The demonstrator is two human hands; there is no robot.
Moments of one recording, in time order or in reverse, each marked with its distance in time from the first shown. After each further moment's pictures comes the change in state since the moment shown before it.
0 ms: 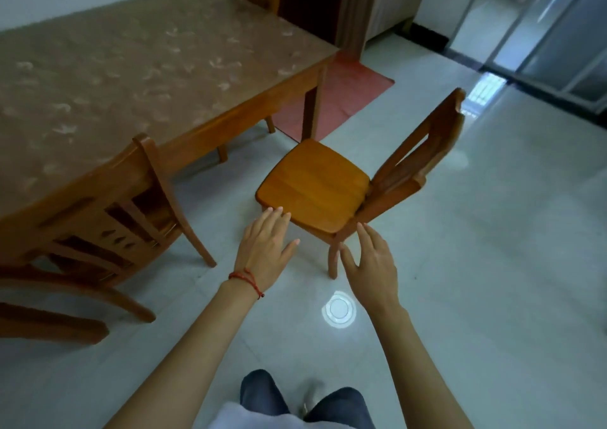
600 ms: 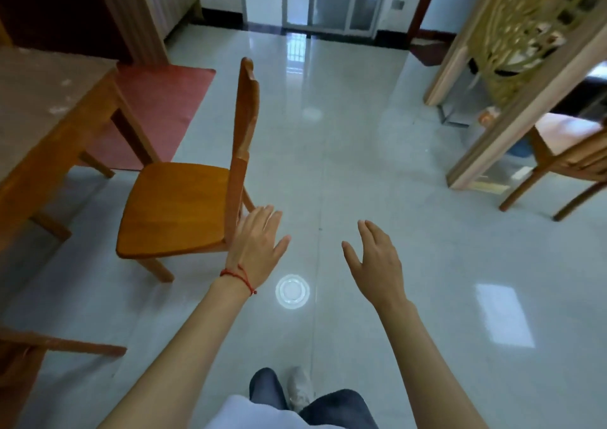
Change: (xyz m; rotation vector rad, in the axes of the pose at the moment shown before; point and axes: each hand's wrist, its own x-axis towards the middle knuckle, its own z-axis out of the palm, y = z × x) left_hand 0.033 0.177 0.069 0.009 -0.167 0.648; right_hand -0.113 0.160 -0.070 -0.038 0.396 0.476
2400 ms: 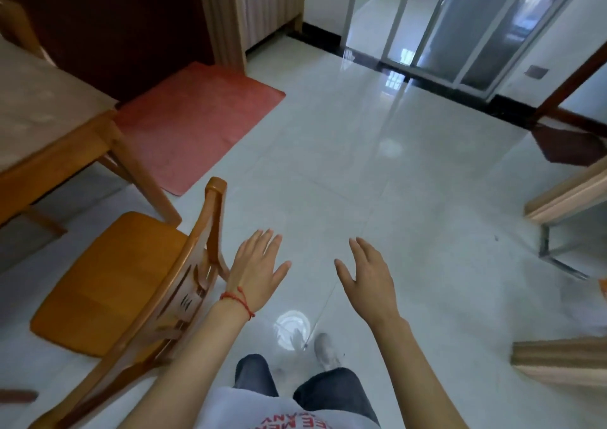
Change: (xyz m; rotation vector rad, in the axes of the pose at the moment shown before) left_hand 0.485 -0.068 0.084 -0.084 -0.068 -0.508; right_hand 0.582 0.059 0.074 0.024 -0.410 -0.323
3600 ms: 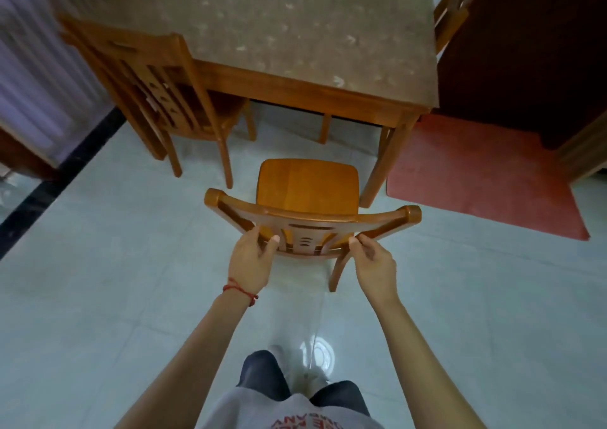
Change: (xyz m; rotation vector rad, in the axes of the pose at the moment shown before) left_hand -0.110 0.033 -0.017 -0.559 0.971 -1.383; right_hand 0.079 -0.138 0.041 0.379 -0.848 -0.543
